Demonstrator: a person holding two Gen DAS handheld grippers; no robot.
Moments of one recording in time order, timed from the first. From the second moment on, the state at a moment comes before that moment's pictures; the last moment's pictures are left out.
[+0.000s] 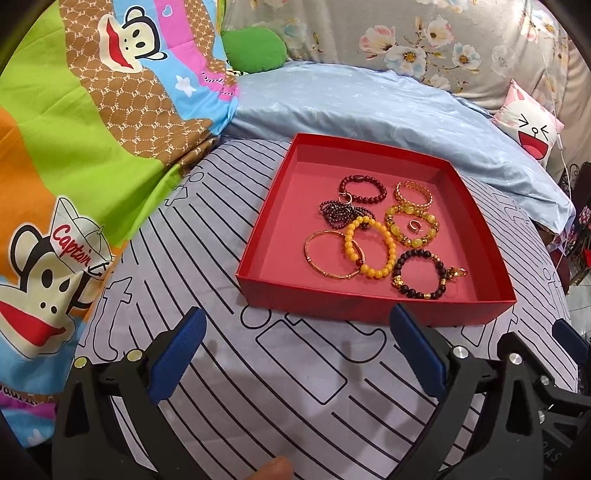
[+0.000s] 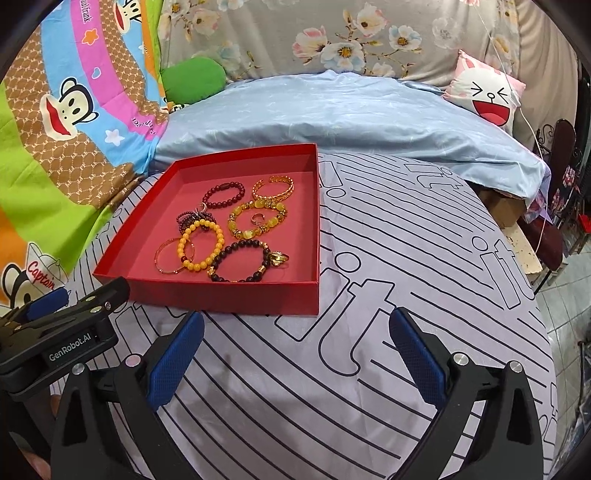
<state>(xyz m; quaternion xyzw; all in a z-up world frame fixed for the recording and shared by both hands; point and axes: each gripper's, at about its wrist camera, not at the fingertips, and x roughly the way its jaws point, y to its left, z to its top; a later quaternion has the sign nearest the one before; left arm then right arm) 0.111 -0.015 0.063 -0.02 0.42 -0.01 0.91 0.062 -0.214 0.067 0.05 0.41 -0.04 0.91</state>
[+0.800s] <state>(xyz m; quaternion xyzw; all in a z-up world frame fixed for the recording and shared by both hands) 0.109 -0.021 0.062 0.01 0.42 0.00 0.91 0.063 -0.209 0.067 0.05 0.41 -0.03 0.91</state>
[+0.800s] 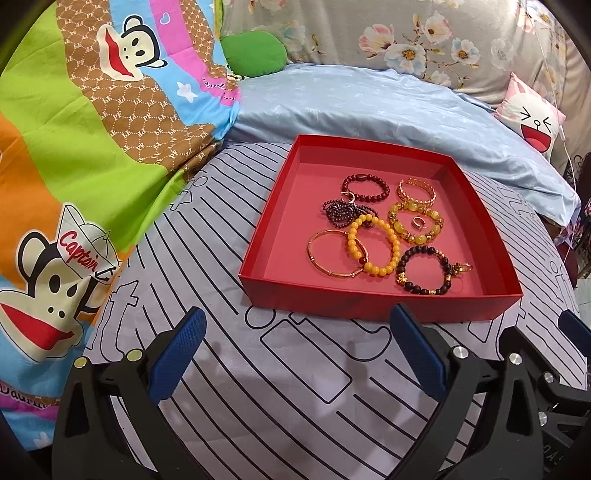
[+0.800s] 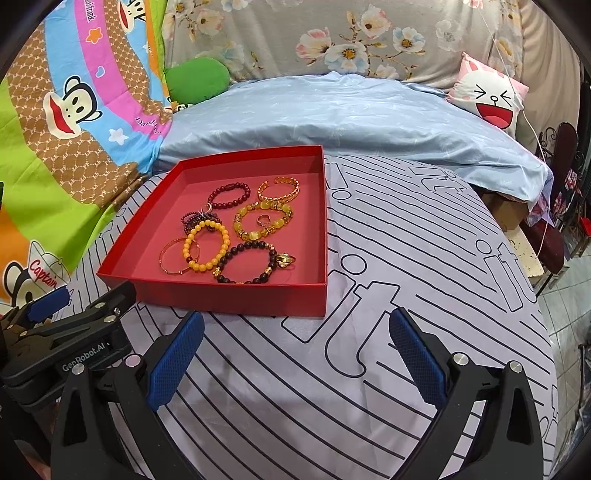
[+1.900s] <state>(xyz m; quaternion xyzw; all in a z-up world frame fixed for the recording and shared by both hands) 0.109 -0.020 0.058 0.01 0.42 0.00 0.91 0.061 -0.208 0.065 0.05 0.41 -0.03 0.91</state>
